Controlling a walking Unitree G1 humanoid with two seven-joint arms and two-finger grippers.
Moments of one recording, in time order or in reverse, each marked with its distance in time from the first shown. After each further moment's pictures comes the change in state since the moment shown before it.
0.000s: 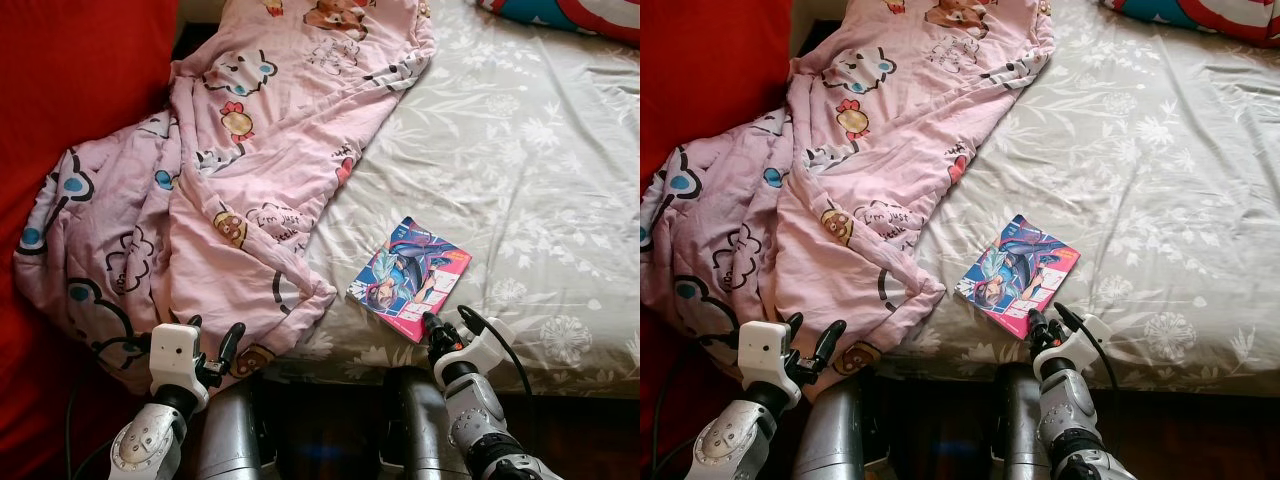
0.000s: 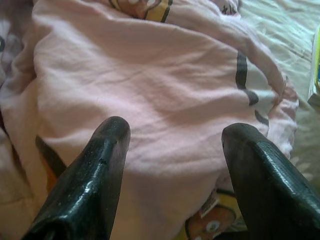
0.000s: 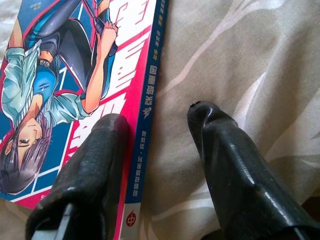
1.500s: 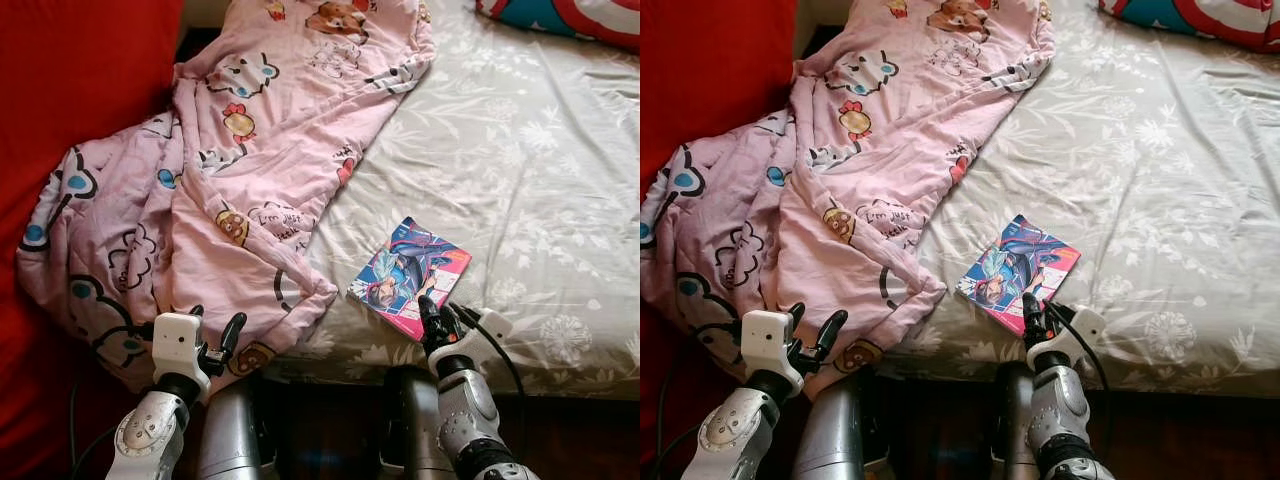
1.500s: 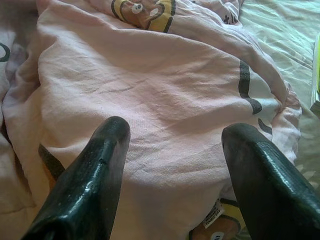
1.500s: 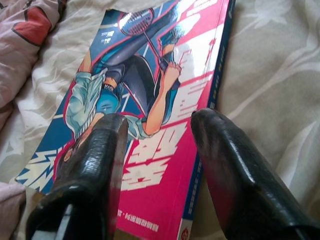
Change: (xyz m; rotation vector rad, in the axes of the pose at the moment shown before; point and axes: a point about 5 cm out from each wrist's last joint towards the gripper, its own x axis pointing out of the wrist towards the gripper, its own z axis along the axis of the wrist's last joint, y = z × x) left arm 0.007 0.001 0.002 0.003 -0.006 0.001; right arm -0.003 0.016 0.002 -0.089 -0.112 0.108
